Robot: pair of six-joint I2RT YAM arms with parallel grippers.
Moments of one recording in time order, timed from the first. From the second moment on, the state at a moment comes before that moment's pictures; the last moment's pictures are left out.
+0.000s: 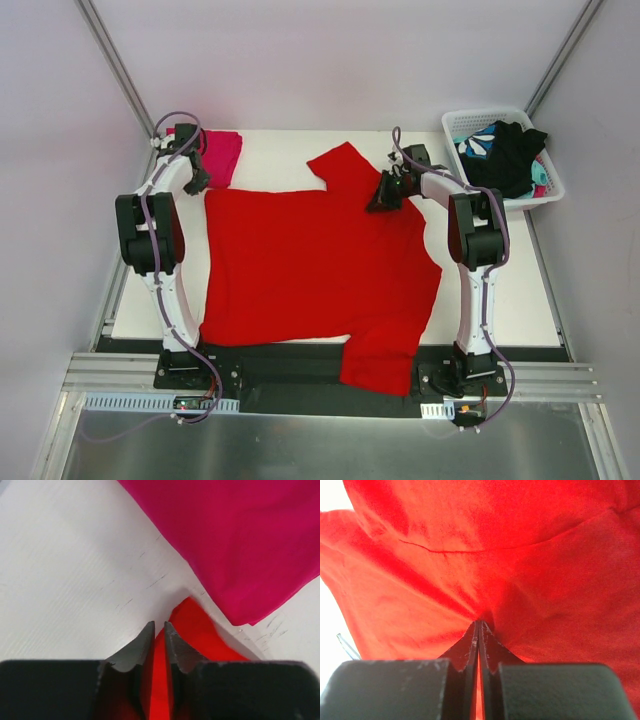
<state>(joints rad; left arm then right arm) 0.08 2.08 1.66 -0.60 -0.30 -0.61 0.21 2.27 1.67 -0.44 -0.55 0.43</state>
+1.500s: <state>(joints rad) -0.30 1.82 1.52 -0.63 -0.37 -0.51 0.25 2.52 2.23 -0.75 -0.40 0.34</state>
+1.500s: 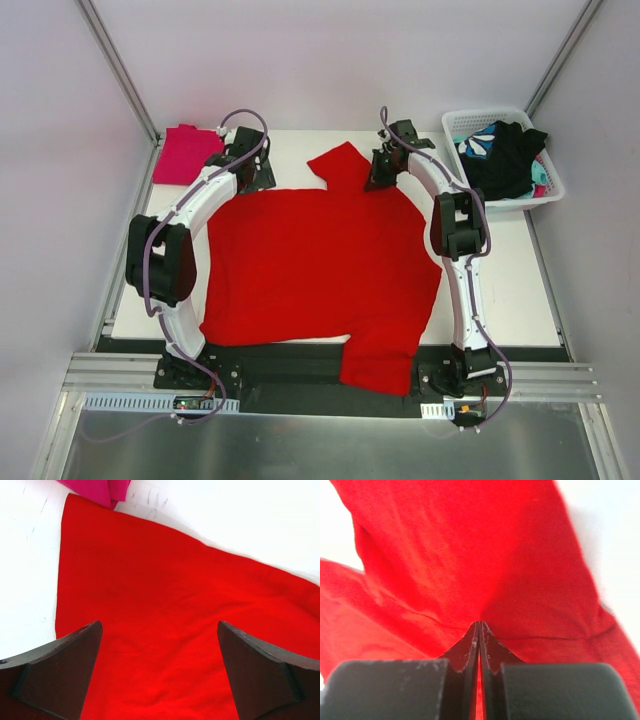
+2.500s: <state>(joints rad) -0.30 1.82 1.49 -0.64 -0.38 -0.51 0.08 2.53 2.29 -0.87 -0.20 0.31</state>
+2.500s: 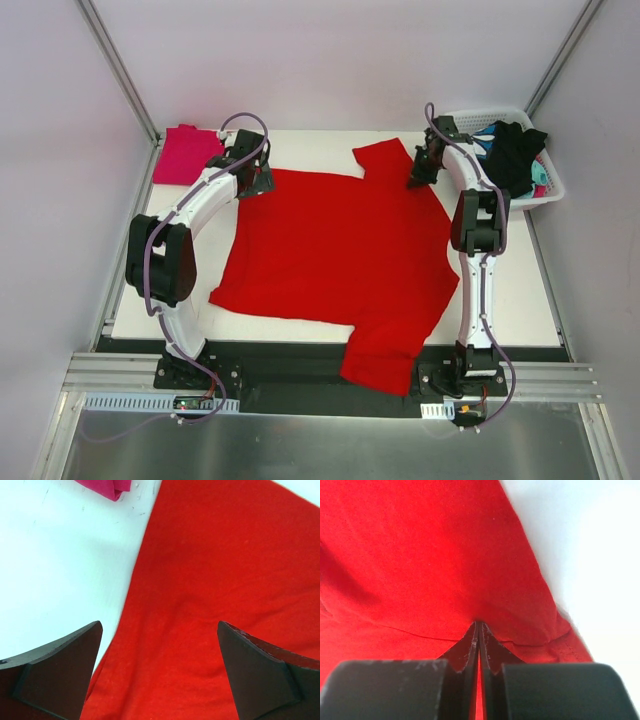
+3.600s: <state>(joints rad) -0.45 1.68 1.11 -0.57 -0.17 -0.52 0.24 1.78 1.29 -0.88 -0.02 0.29</state>
